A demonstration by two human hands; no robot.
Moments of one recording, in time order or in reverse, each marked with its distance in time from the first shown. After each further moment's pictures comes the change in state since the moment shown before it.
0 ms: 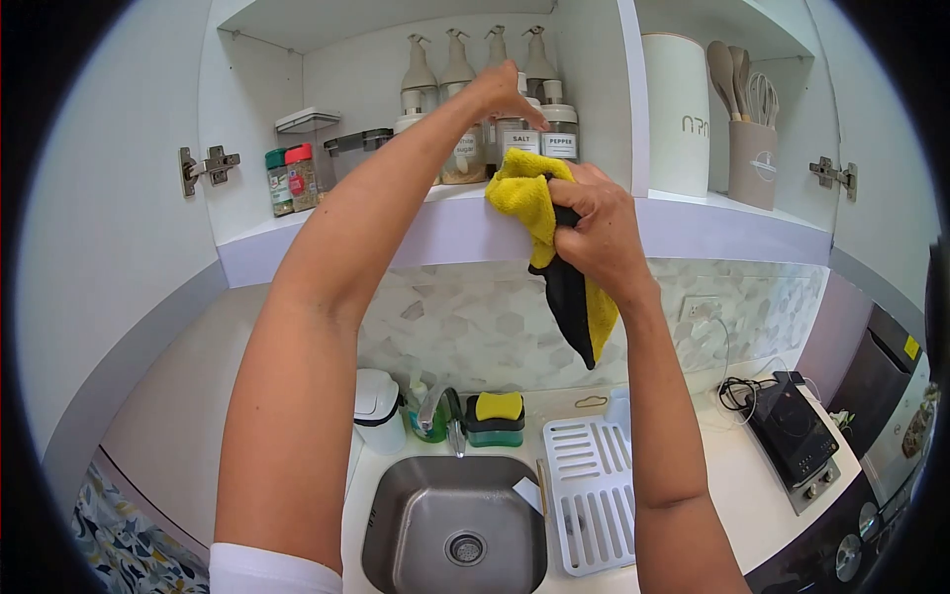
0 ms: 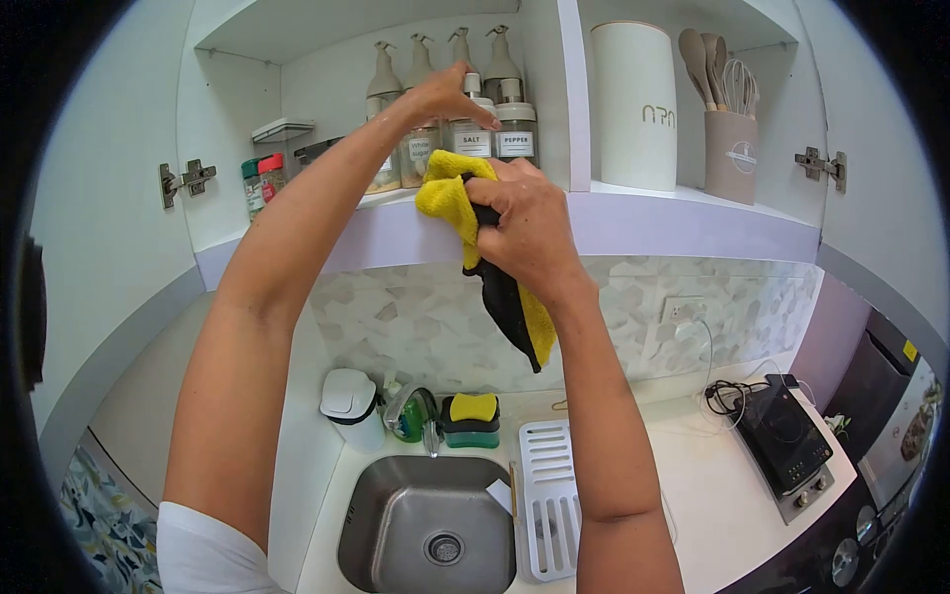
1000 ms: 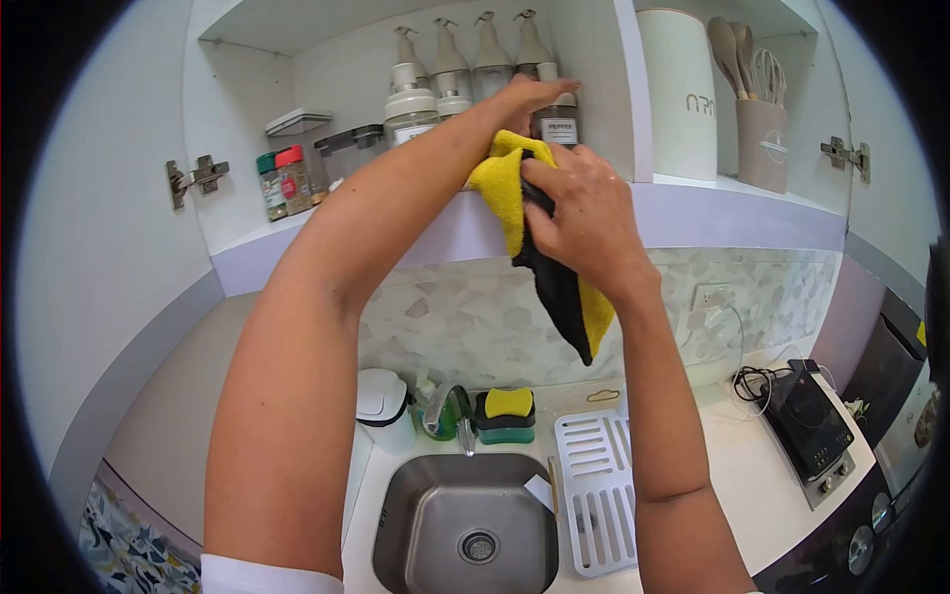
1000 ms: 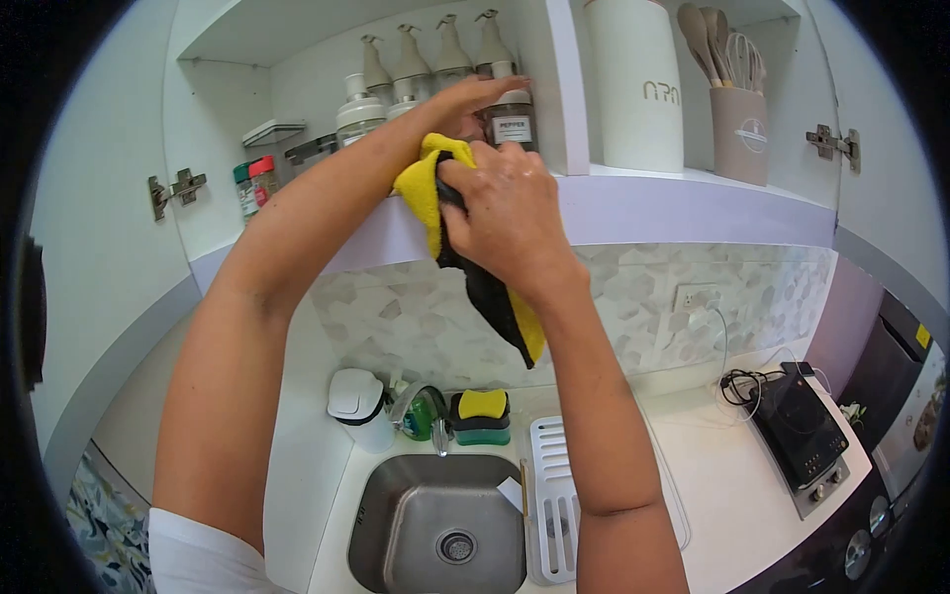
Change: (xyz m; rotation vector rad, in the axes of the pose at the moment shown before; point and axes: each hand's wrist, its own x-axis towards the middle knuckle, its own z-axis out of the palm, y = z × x) left_hand 0.014 0.000 0.060 -1.159 -0.287 0.004; right_hand 0.002 -0.005 0.008 -0.300 -0.053 -0.019
